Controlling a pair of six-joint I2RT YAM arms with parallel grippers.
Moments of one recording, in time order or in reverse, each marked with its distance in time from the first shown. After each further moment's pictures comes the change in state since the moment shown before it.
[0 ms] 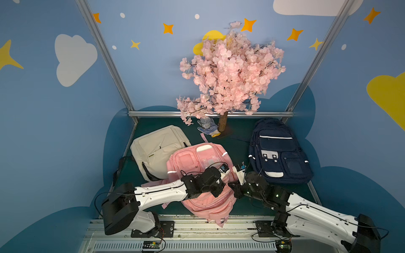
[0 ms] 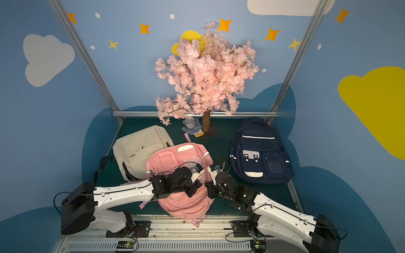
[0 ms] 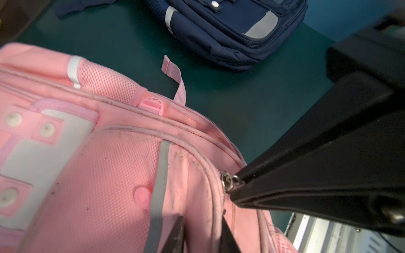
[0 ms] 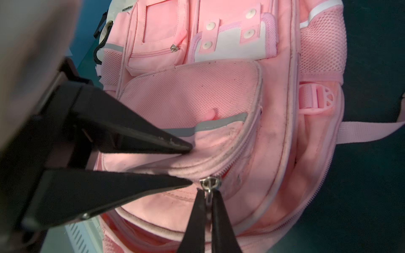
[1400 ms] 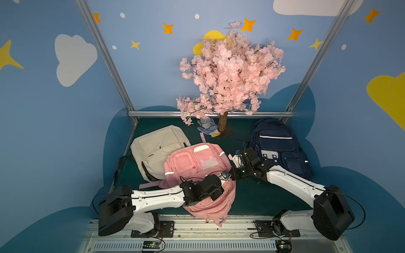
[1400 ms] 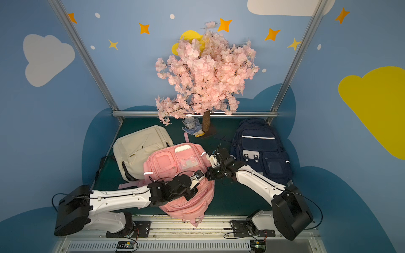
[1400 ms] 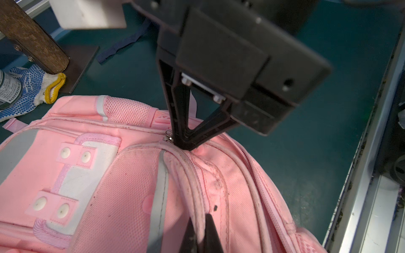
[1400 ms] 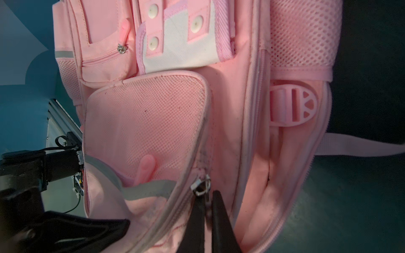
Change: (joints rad) left arm -0.111 -0.040 -0.055 0.059 -0.226 0.152; right arm -0.360 0.464 0.324 -0.200 -0.376 -0.131
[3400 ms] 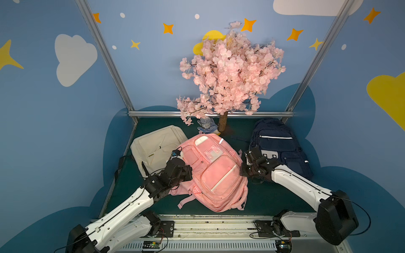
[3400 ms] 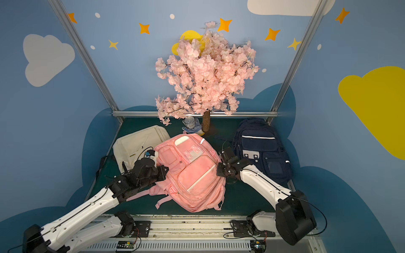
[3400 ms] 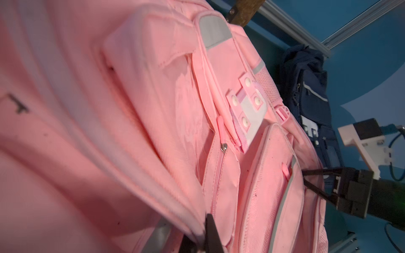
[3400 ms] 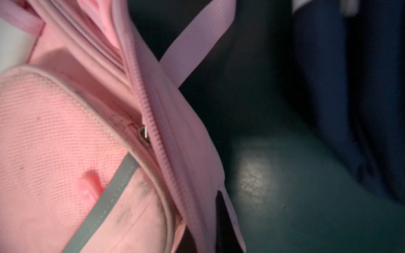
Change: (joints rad) left arm 0.442 -0.475 -0.072 -0.357 0.114 -0.723; right arm -0.089 -0.031 0.061 -0.162 0.383 0.216
